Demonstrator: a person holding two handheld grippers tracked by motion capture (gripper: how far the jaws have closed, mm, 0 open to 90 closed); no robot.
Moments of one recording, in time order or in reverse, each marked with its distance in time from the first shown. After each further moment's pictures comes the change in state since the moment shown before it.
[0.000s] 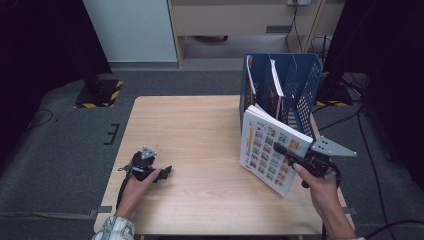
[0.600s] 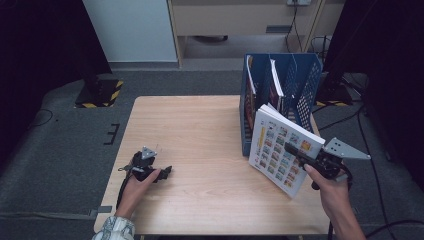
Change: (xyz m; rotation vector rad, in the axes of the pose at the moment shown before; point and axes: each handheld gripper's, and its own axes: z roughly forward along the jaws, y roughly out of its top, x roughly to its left) left arm 0.000 0.000 0.000 0.003 0.004 0.004; right arm -0.013 -0.001 -0.023 -0.002 -0.052 0.007
